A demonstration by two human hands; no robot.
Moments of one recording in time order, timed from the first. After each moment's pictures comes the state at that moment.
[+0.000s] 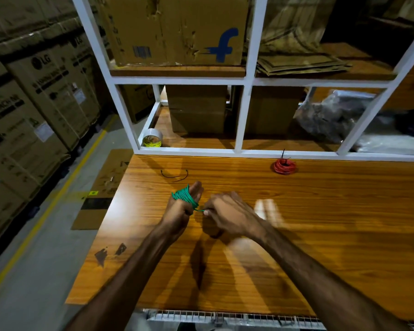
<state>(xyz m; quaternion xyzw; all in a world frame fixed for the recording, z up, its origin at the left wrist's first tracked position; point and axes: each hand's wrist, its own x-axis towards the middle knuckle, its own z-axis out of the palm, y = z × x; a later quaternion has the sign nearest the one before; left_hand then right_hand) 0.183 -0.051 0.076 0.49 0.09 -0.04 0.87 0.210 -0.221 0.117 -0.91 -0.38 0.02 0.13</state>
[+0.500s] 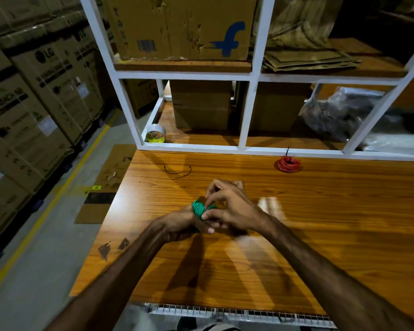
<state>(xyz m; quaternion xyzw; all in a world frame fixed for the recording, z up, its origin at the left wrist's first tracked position) 0.161 -0.045 0.089 0.53 0.02 -0.32 0.79 0.213 -0.231 0.124 -0.85 -0.42 0.01 0.31</state>
